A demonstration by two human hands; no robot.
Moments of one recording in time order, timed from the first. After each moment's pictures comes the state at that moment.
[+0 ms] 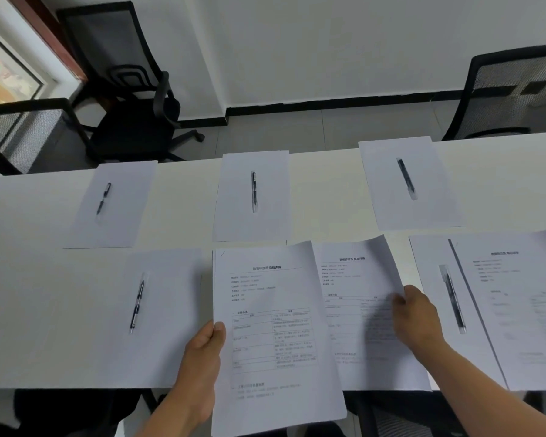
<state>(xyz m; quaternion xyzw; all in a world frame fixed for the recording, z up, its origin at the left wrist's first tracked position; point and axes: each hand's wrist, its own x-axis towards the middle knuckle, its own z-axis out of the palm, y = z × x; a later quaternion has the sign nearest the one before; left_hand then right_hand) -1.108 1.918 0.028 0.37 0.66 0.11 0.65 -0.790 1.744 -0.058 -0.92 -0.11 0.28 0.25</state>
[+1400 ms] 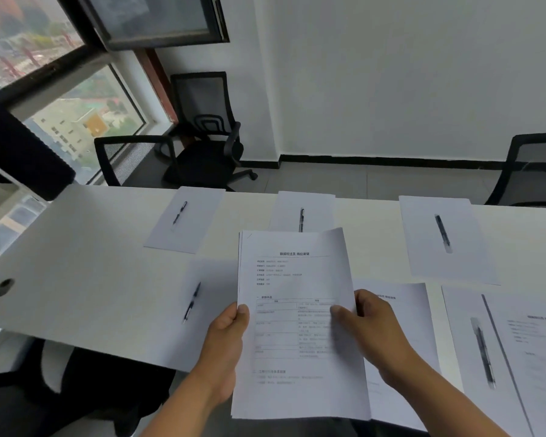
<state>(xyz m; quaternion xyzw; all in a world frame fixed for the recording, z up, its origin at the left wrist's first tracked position) -1.126 1.909 0.123 0.41 0.59 0.21 0.66 -0.896 1.811 0.096 -0.75 -0.24 0.44 0.43</state>
